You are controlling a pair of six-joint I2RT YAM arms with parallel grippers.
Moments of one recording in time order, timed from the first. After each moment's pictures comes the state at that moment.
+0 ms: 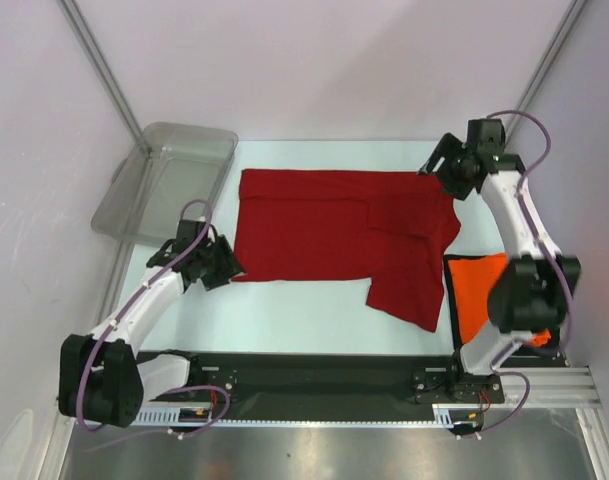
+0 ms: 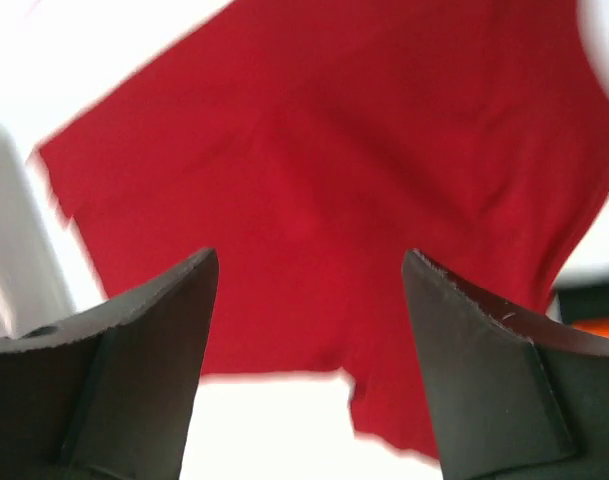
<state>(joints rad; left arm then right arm) -0.20 1.17 0.72 -0.54 0.13 -0.60 -0.04 1.77 1.64 -0.68 -0.13 0.58</state>
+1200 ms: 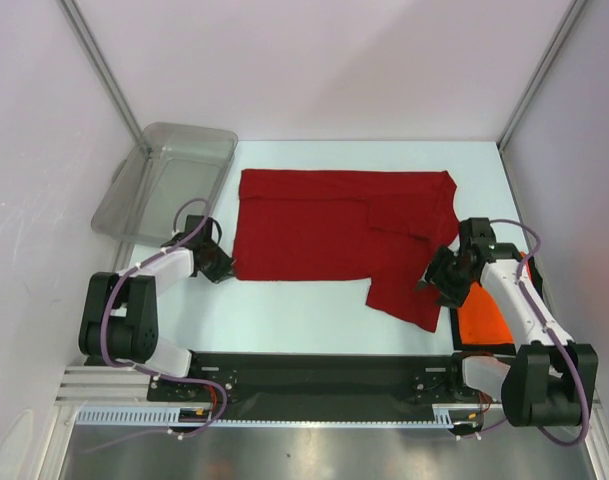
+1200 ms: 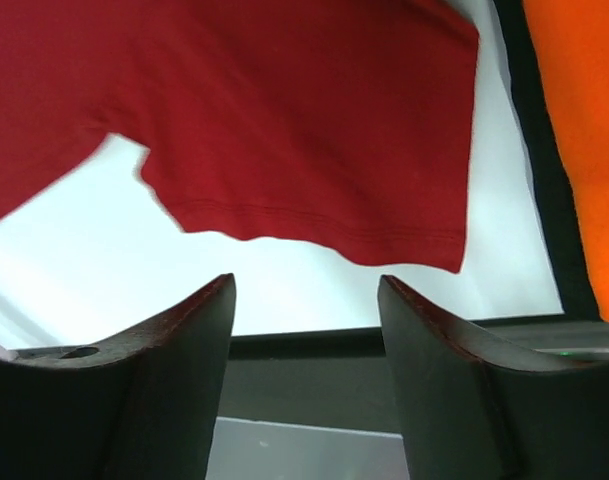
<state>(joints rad) -0.09 1.48 0.71 -0.33 0.06 -0.88 0.01 1.14 0.81 -0.91 -0.21 0.60</state>
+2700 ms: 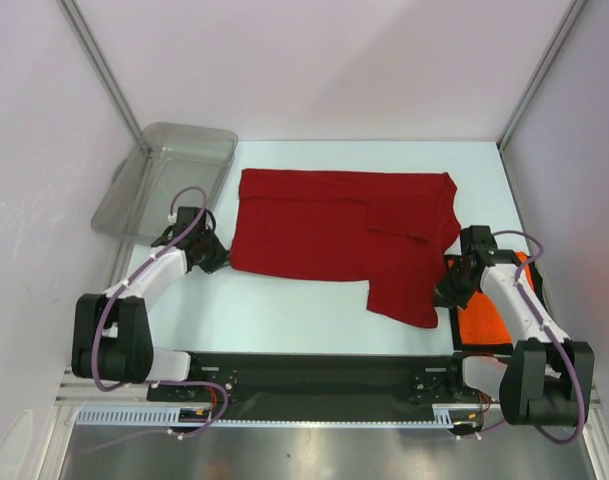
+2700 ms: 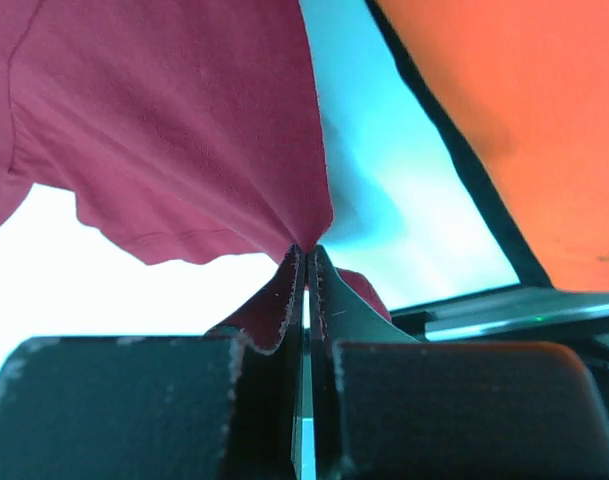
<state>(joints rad) -0.09 1.38 0.78 -0.41 0.05 -0.72 -0.03 1.18 0.73 -0.87 -0.09 0.67</state>
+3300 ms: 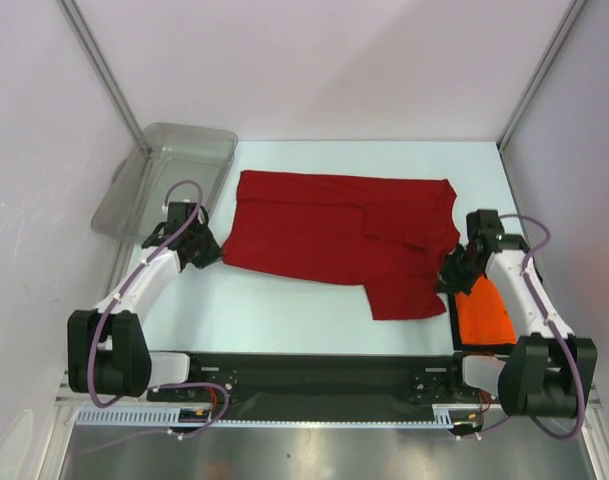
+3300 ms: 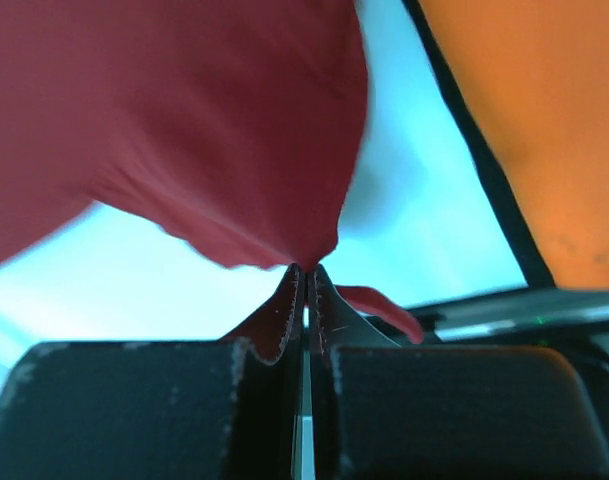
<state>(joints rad) -0.06 1.28 0.80 -0.48 0.03 -0.61 -0.04 1.16 0.84 -0.97 -0.14 0.62</state>
